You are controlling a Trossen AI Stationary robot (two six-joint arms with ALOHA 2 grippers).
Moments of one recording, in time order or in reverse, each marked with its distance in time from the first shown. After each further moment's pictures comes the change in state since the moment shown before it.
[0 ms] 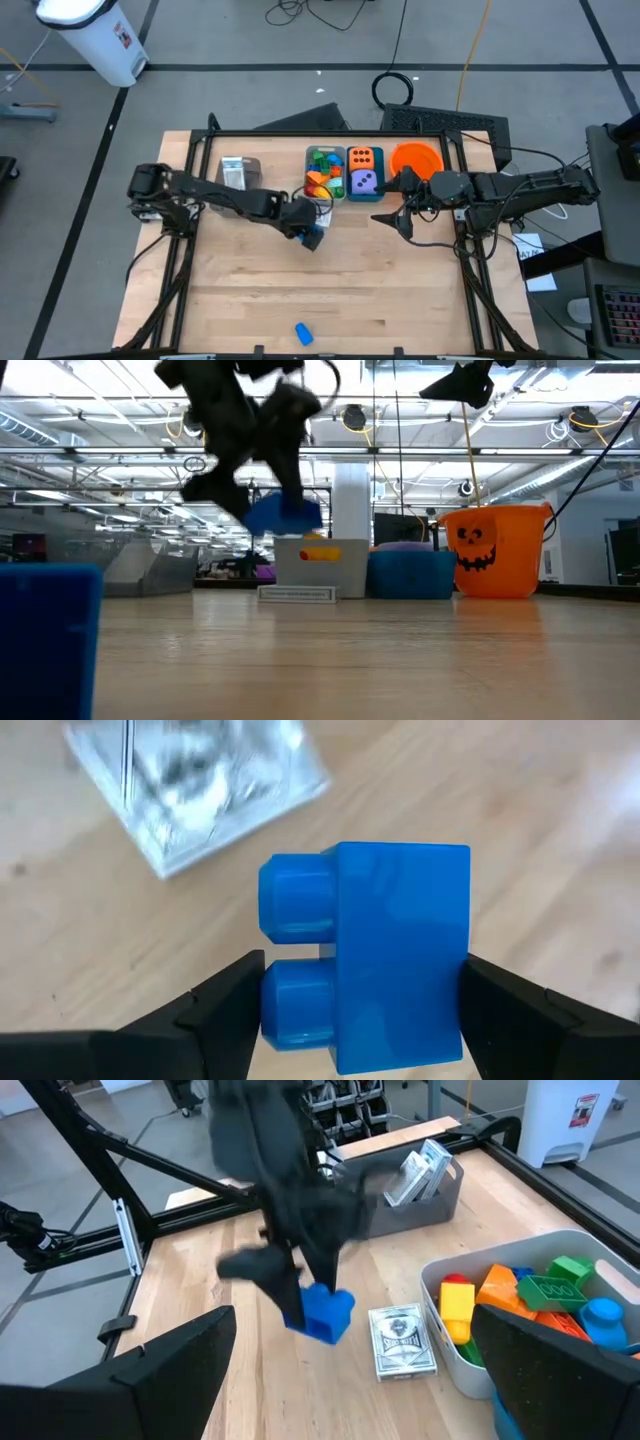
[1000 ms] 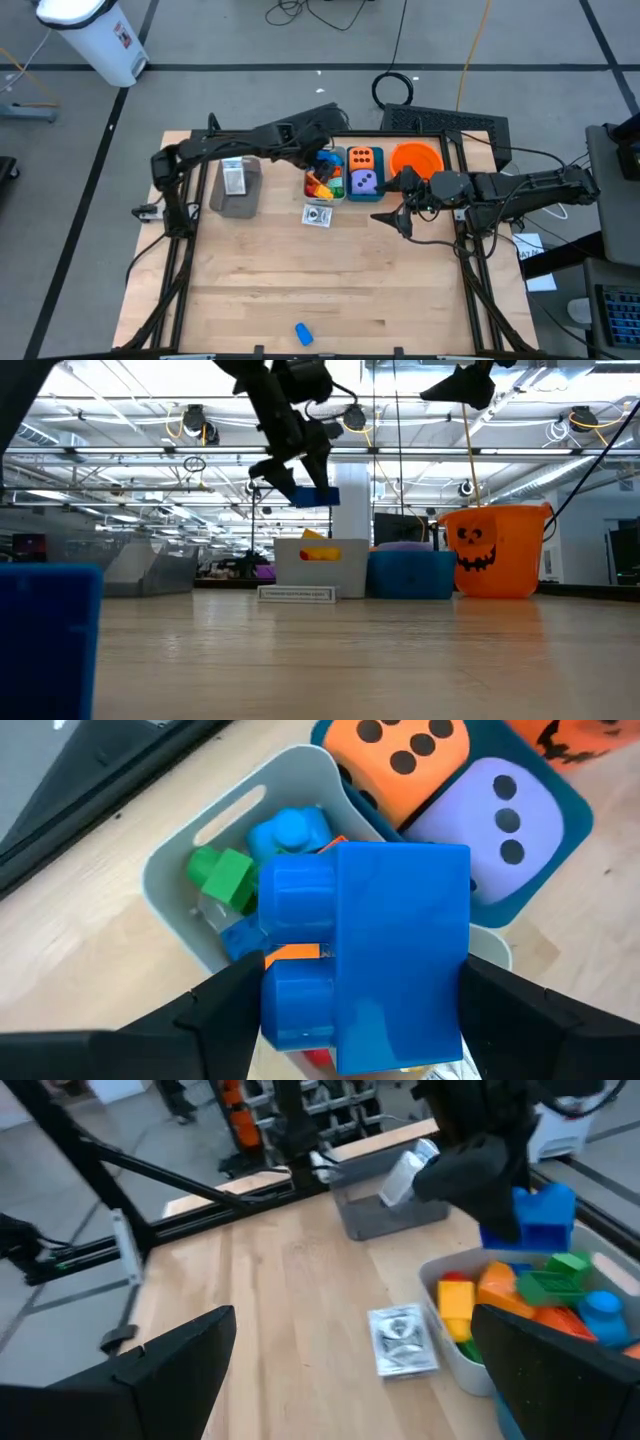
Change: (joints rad) left arm 0.407 0.145 0.482 -0.304 -0.132 0.554; right arm 0.000 0.000 0.000 0.002 0.011 0.034
